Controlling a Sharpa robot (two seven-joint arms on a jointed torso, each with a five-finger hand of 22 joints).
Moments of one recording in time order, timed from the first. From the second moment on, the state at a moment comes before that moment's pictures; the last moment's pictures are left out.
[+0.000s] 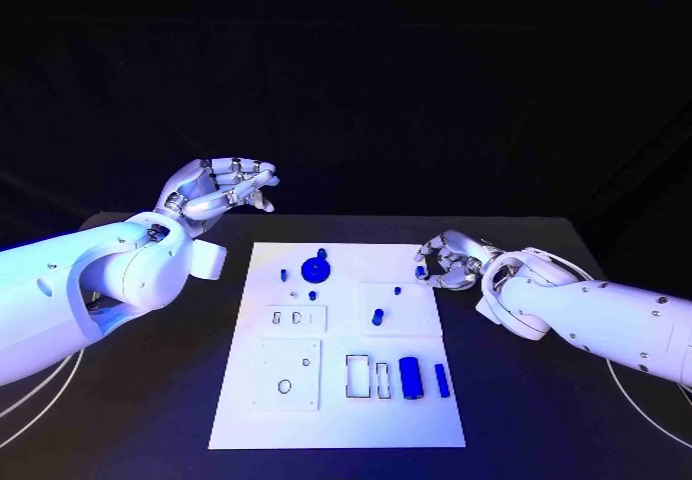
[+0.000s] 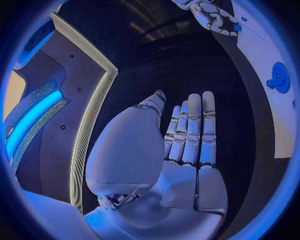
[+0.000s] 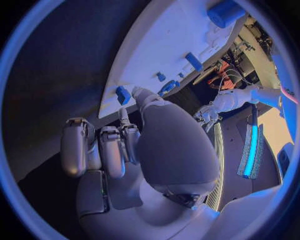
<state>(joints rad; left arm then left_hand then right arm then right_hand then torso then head) 1.28 -0.98 0.02 1.57 -0.15 -0.27 0.42 1.51 -0.16 0.26 0.29 0.07 0.82 0.21 0.31 0.31 1.06 0.14 0.17 0.11 1.02 0.08 0.87 0.63 0.17 0.86 0.18 0.79 0.41 1.20 -0.79 -0.11 1.34 -1.19 -0.39 -0.05 1.44 -0.21 0.29 0.20 0.27 0.88 0.18 0.10 0.45 1.45 0.09 1.45 1.31 1.46 0.01 1.56 1.31 0.06 1.43 0.12 1.37 1.31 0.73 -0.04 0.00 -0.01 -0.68</state>
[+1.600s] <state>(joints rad) 1.28 -0.98 0.02 1.57 -0.15 -0.27 0.42 1.51 -0.16 0.26 0.29 0.07 0.82 0.21 0.31 0.31 1.06 0.14 0.17 0.11 1.02 0.08 0.87 0.63 0.17 0.86 0.18 0.80 0.41 1.19 -0.77 -0.11 1.32 -1.19 -0.42 -0.05 1.43 -0.17 0.48 0.13 0.21 1.02 0.13 0.17 0.48 1.47 0.06 1.47 1.31 1.47 -0.01 1.56 1.31 0.06 1.45 0.10 1.38 1.31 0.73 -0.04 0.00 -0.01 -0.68</state>
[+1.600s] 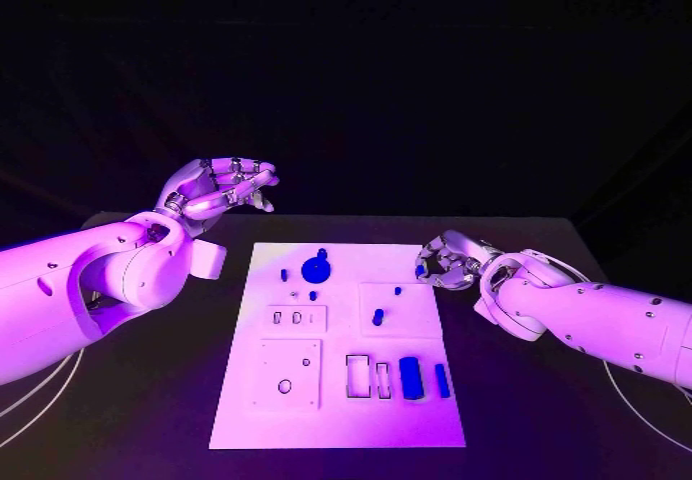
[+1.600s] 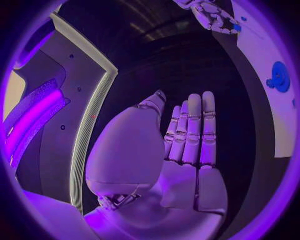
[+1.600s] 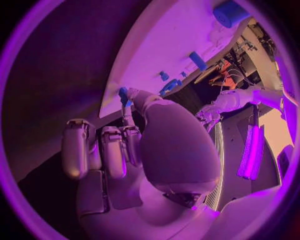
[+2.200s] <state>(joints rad) 1.28 -0.98 0.02 1.56 -0.14 -0.27 0.42 1.51 -0.16 0.26 0.29 0.07 0.82 0.21 0.31 0.31 1.06 0.14 0.17 0.11 1.02 0.08 0.87 0.63 0.17 0.86 0.18 0.80 0.41 1.25 -0.77 -0.10 1.47 -1.22 -0.51 -0.13 1.42 -0.17 0.48 0.13 0.22 1.02 0.13 0.18 0.48 1.46 0.06 1.47 1.31 1.46 -0.01 1.56 1.31 0.06 1.46 0.09 1.40 1.31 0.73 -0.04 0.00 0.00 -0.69</state>
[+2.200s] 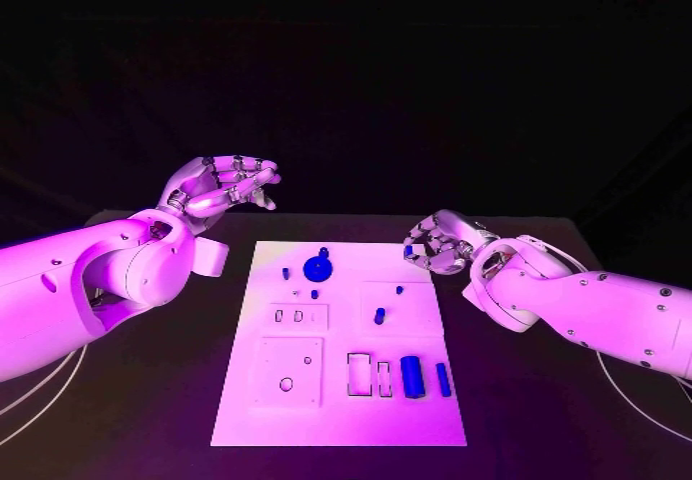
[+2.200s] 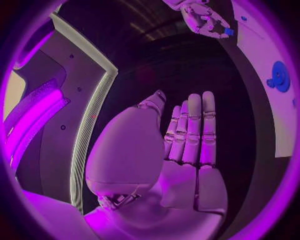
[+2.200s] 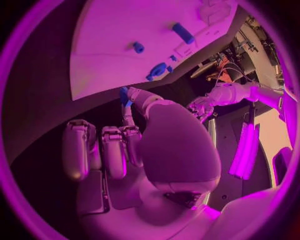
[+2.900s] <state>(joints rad) 1.28 -0.96 0.01 1.55 -0.14 -0.27 0.42 1.51 -0.16 0.26 0.29 0.07 0.82 0.21 0.31 0.31 1.06 0.14 0.17 0.11 1.01 0.08 0.87 0.63 0.17 0.85 0.18 0.80 0.41 1.22 -0.56 -0.12 1.58 -1.28 -0.47 -0.27 1.40 -0.18 0.48 0.14 0.23 1.02 0.13 0.18 0.48 1.46 0.06 1.47 1.31 1.46 -0.01 1.56 1.31 0.06 1.46 0.09 1.40 1.31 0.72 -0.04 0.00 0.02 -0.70</state>
